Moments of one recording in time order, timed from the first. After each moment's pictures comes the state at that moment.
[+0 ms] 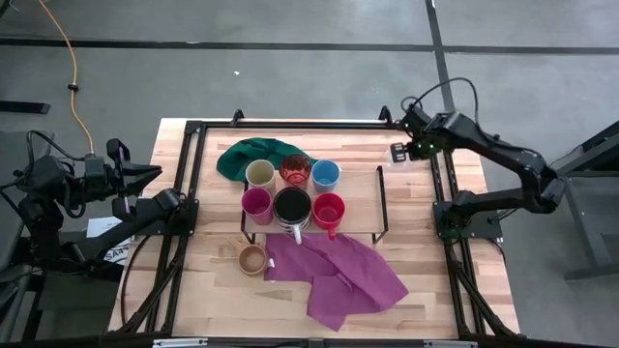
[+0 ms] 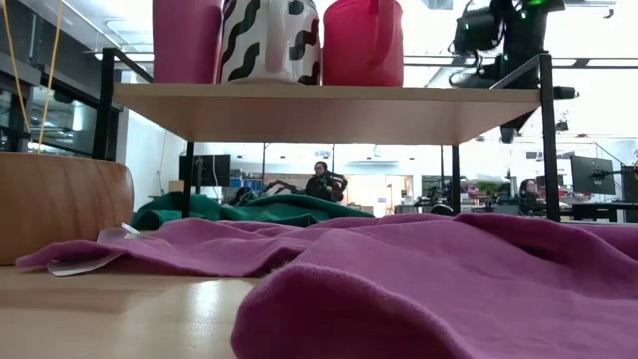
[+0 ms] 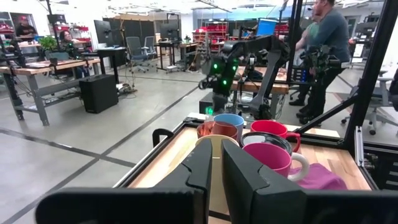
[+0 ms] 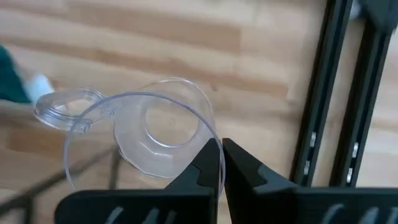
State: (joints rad) left arm 0.84 0.15 1.15 -1.02 0.38 0.02; right arm -0.69 1.18 1.05 -1.18 0.16 0.65
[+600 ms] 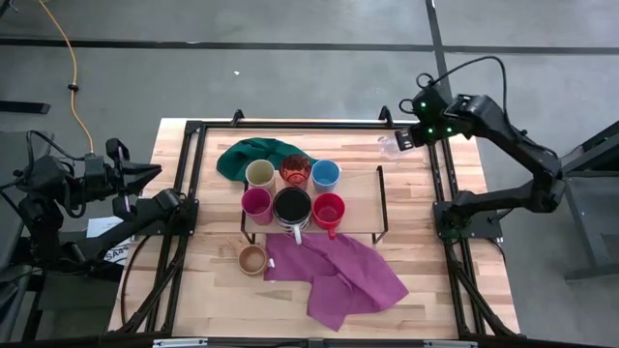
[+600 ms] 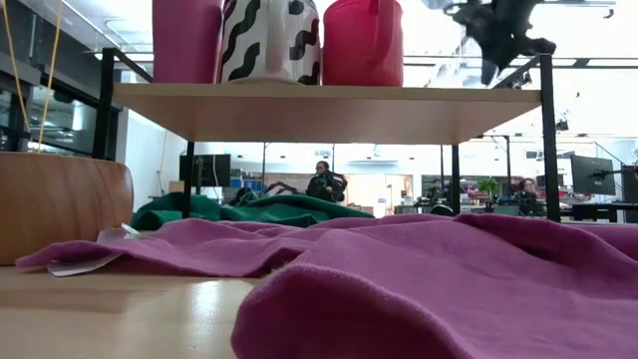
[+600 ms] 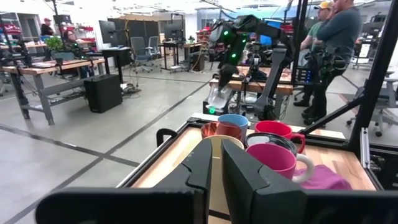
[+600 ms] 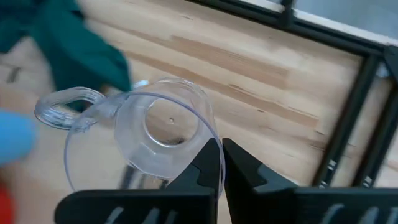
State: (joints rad) left arm 0.84 0.15 1.15 -1.02 0.36 0.02; right arm -0.66 1.18 1.41 -1.34 0.05 0.52
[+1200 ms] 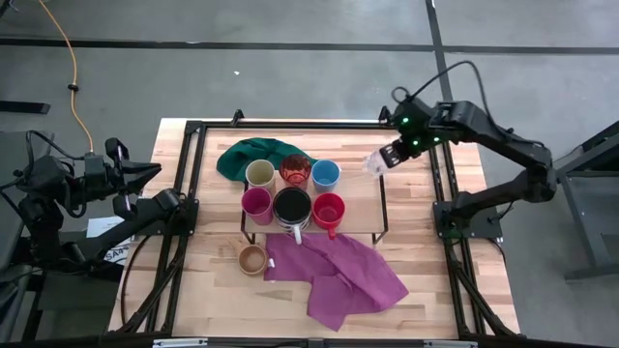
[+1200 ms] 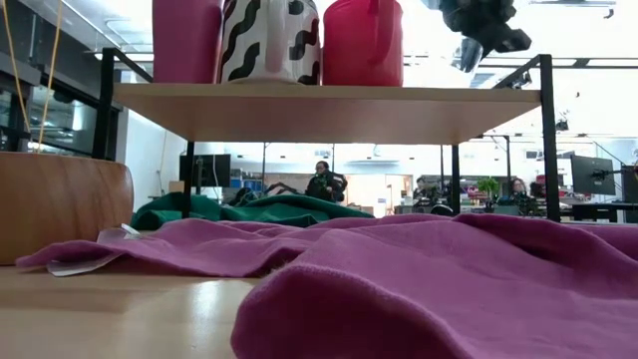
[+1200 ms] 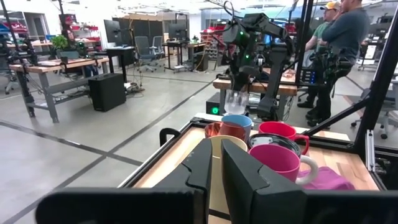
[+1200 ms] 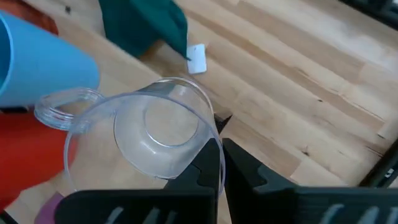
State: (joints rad) left arm 0.84 0.15 1.15 -1.02 0.34 0.01; right arm -0.43 1.27 1.48 -1.34 -0.02 0.57
